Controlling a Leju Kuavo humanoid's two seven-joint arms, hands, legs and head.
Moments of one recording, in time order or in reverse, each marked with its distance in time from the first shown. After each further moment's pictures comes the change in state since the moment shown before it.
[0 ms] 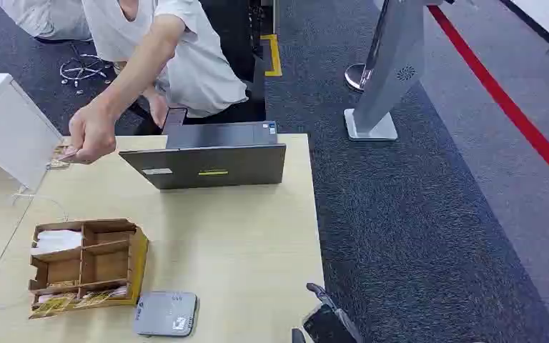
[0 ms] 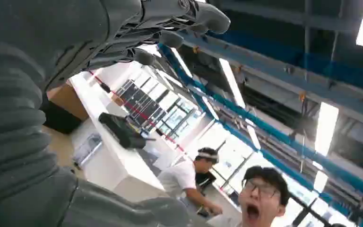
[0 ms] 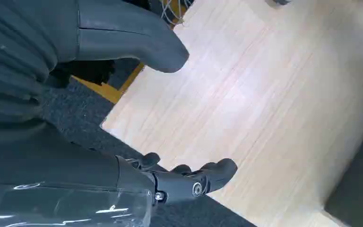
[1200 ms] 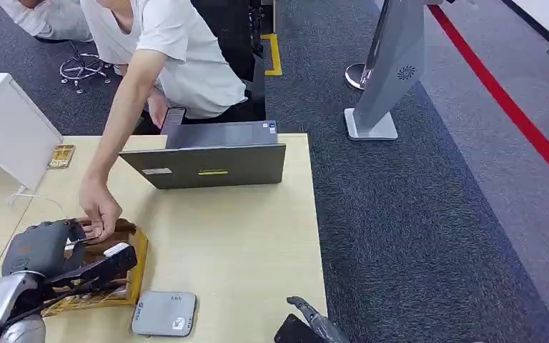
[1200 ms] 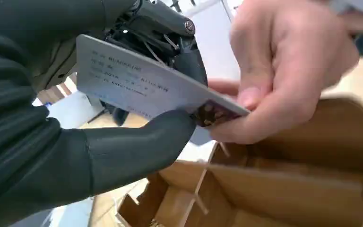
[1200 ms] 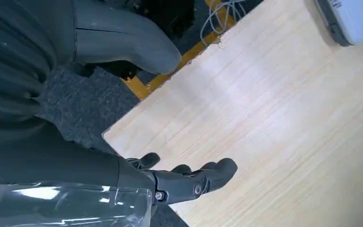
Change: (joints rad) left arm -0.234 0.203 -0.199 0.387 -0.679 -0.794 0.458; right arm 0.027 0.050 -0.122 0.063 0.003 0.343 0.015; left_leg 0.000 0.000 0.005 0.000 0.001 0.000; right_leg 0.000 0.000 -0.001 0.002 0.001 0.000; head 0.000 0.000
